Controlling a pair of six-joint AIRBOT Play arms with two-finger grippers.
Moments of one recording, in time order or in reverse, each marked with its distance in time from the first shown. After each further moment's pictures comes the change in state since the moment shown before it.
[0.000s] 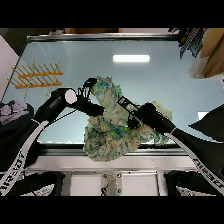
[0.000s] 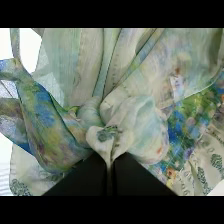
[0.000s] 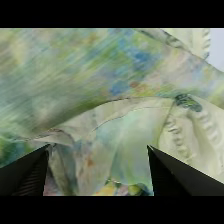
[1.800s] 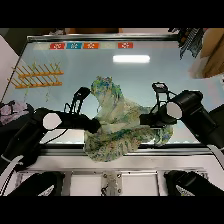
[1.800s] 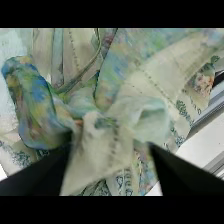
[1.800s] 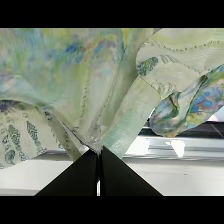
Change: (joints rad) left arm -0.078 0.378 -0.243 -0.004 0.019 -0.003; right arm -0.101 0.336 0.147 0.307 0.524 0.524
